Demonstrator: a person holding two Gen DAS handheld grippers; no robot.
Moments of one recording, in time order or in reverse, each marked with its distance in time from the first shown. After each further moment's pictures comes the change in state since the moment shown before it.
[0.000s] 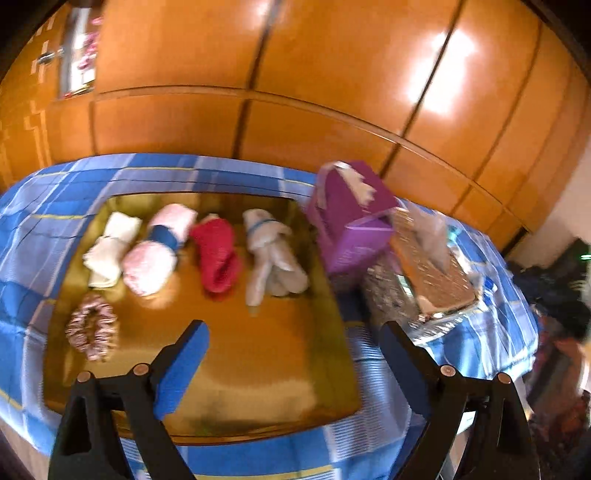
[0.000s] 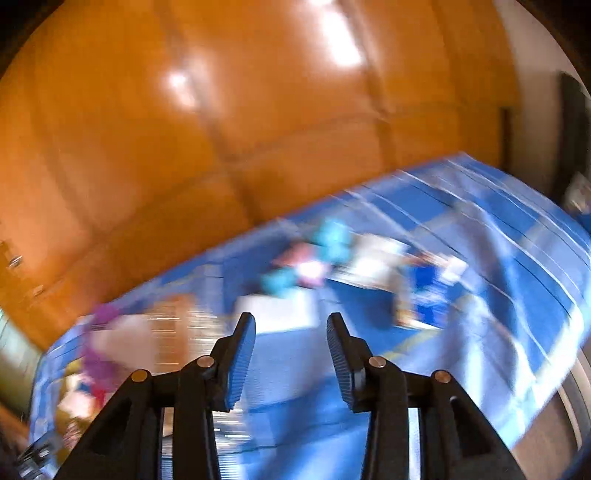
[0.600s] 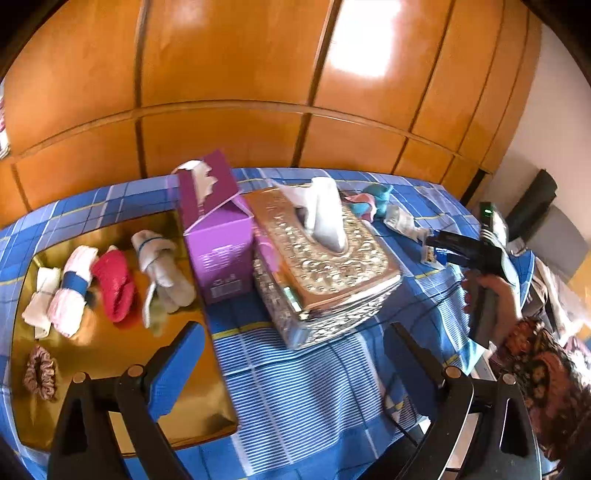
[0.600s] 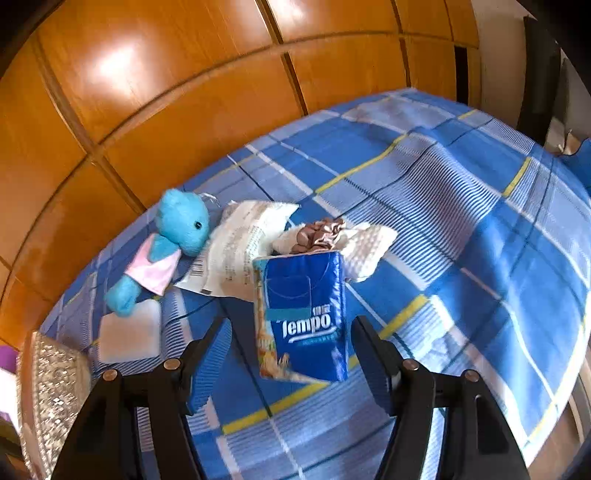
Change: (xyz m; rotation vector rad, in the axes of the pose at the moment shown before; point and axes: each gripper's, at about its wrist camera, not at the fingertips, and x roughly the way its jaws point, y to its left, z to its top) left arm 0.017 -0.106 0.004 0.232 0.052 -0.099; right arm 0.112 -0.107 0.020 0.110 0.151 -0.116
